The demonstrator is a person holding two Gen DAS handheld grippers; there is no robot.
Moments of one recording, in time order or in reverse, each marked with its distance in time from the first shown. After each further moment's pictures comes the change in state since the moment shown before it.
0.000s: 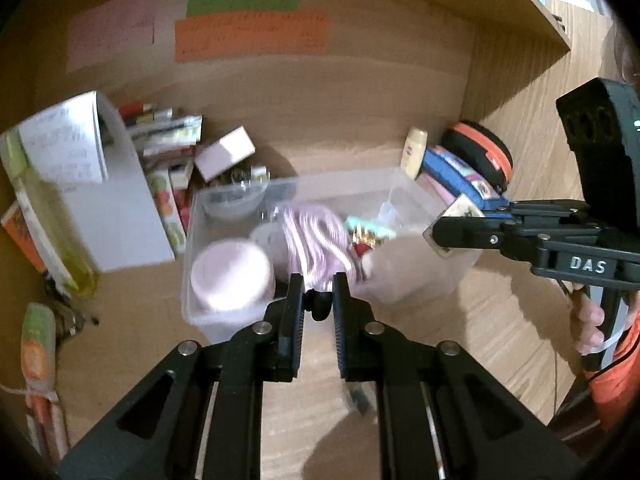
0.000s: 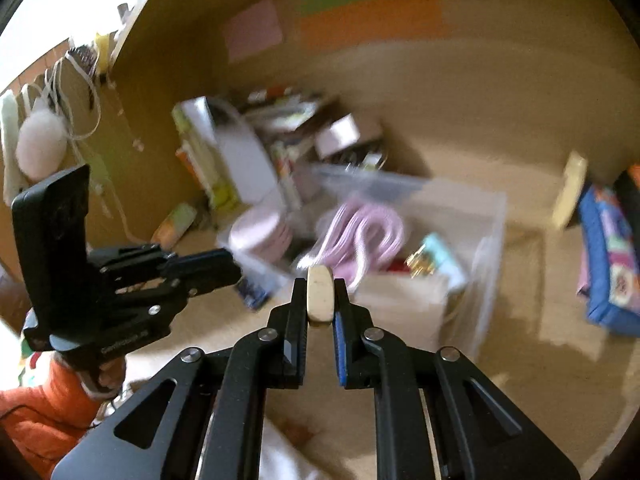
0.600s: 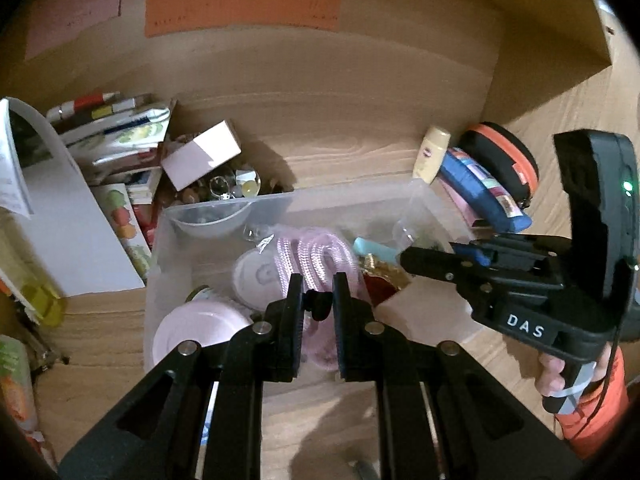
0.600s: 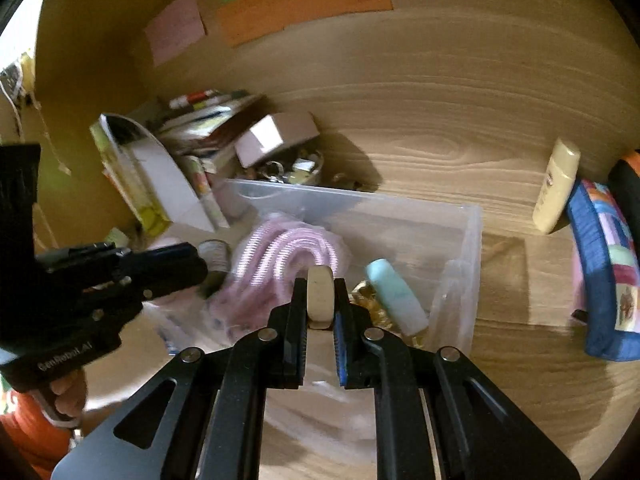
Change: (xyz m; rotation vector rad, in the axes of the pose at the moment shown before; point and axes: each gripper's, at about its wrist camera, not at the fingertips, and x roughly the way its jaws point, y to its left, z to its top) left arm 0.069 0.014 0.031 -0.038 0.080 -0.036; right arm 0.059 -0.047 0.016 0.058 0.015 -0.154
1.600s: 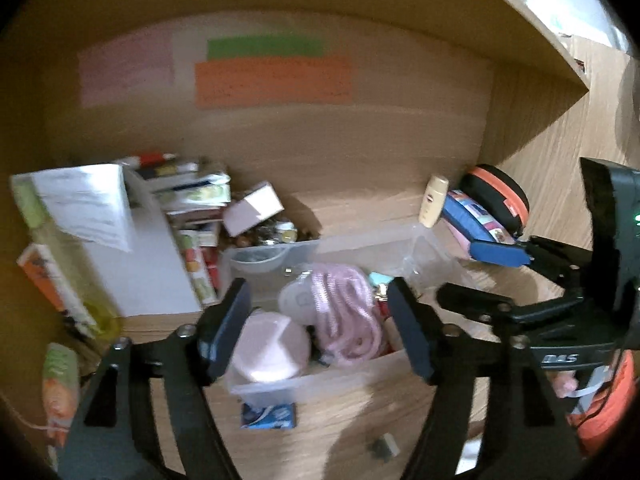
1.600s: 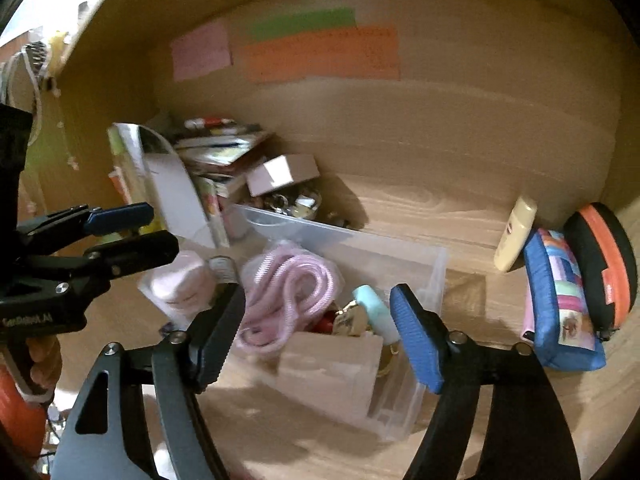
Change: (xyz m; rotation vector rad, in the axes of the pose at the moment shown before) left arm -0.087 0.004 -0.003 0.022 -0.179 0.095; right arm -0.056 0.034 -0.006 -0.099 -0.126 -0.089
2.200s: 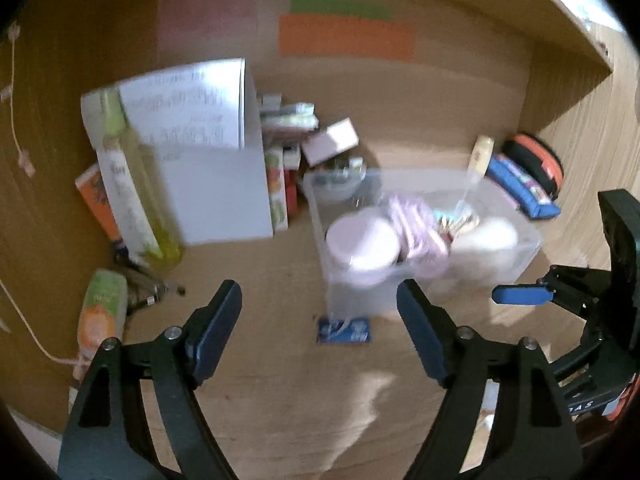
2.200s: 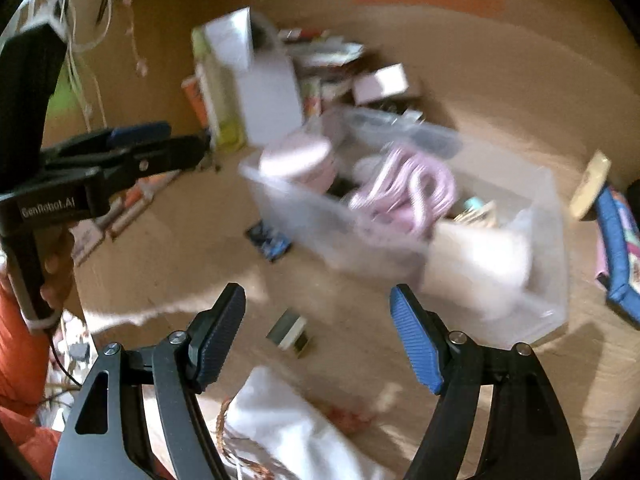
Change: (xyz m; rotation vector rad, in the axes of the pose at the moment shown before) left arm -0.019 0.050 -0.065 -0.053 0.115 0.112; right arm 0.024 0.078 -0.073 -0.106 0.215 0.163
